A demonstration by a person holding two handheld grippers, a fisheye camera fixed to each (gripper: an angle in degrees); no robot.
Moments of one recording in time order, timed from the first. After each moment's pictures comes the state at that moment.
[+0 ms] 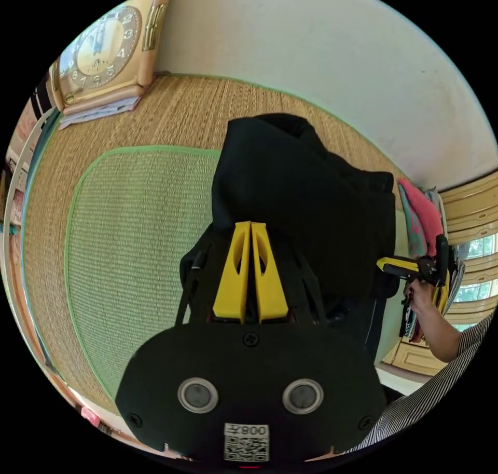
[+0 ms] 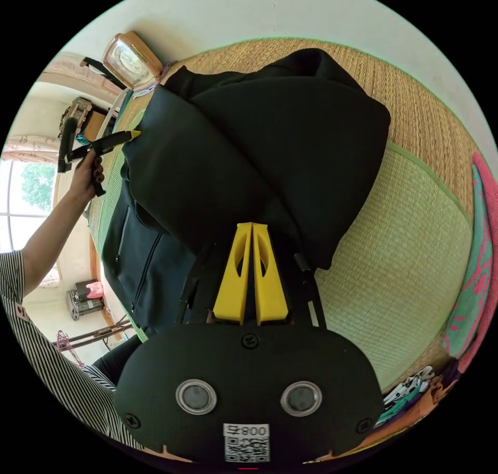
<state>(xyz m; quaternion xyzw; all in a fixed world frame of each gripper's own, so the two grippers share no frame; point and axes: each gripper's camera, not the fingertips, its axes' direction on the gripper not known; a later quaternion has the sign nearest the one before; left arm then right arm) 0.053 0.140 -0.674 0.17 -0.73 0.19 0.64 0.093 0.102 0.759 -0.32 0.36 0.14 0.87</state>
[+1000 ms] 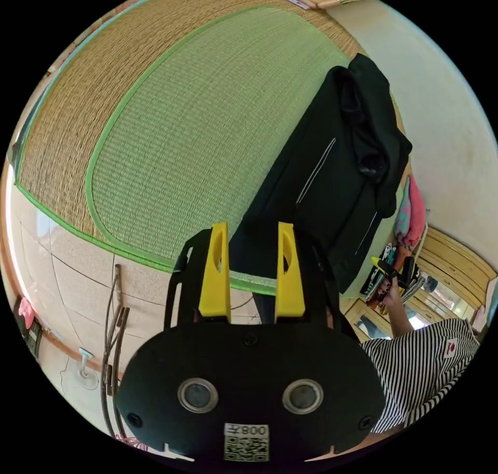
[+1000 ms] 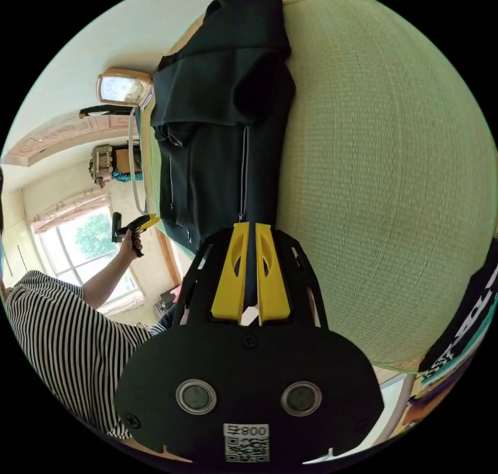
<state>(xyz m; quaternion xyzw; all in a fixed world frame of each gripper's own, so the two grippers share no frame) -0.060 0.400 -0.864 0.22 -0.64 -0.08 0.73 0.046 0.364 0.644 -0.29 0.21 0.40 0.84</state>
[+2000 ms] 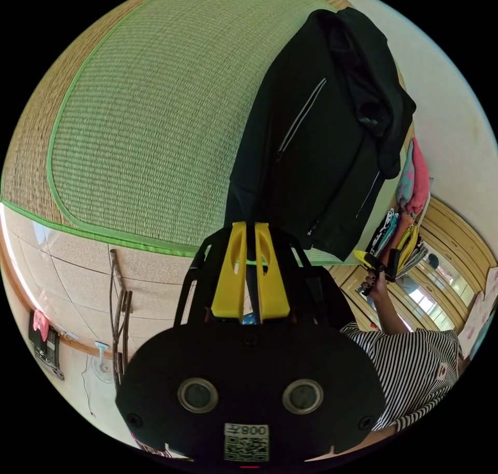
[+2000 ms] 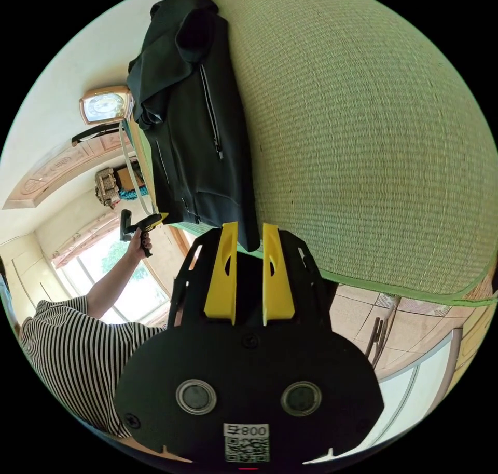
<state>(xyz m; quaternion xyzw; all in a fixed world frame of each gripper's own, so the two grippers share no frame) -0.129 0.421 -0.875 0.12 -0.64 -0.12 0.75 0.019 0.515 0.570 -0.24 0.18 0.48 0.83</state>
